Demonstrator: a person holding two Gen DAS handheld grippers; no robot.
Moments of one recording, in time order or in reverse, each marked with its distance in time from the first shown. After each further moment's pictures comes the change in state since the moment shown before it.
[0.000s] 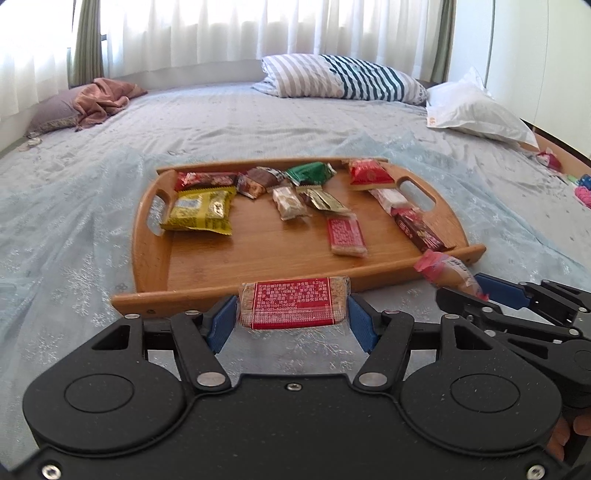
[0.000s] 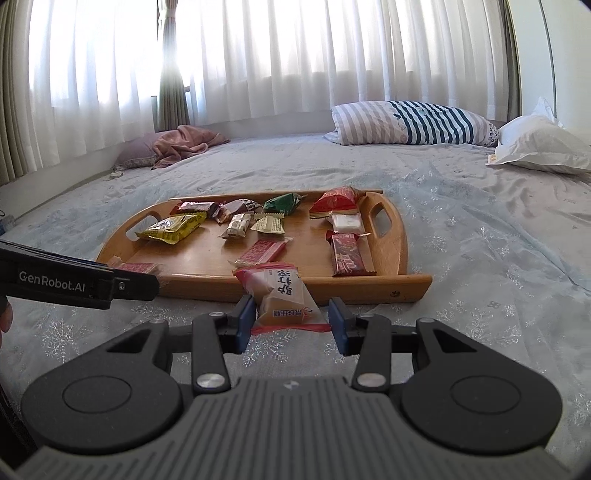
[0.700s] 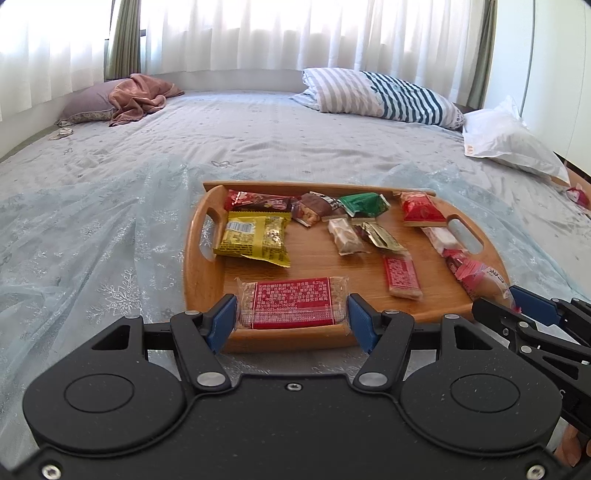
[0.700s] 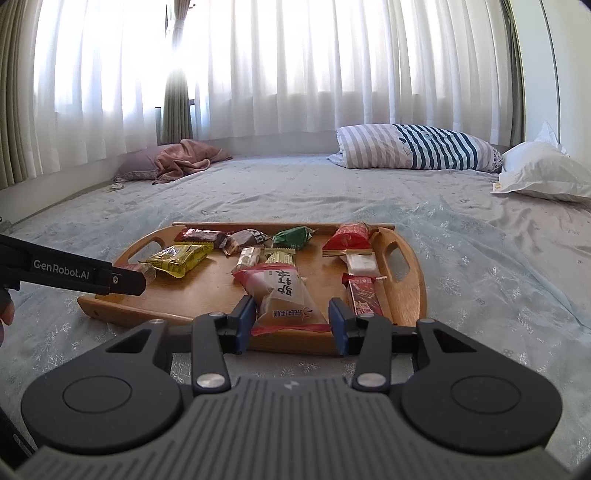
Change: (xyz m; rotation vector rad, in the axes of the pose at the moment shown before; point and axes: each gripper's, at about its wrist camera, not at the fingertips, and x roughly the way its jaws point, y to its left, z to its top) left arm 0.012 0.043 0.026 -0.098 -0.026 0.070; right arm 0.016 0.023 0.027 -0.044 -0.054 -0.006
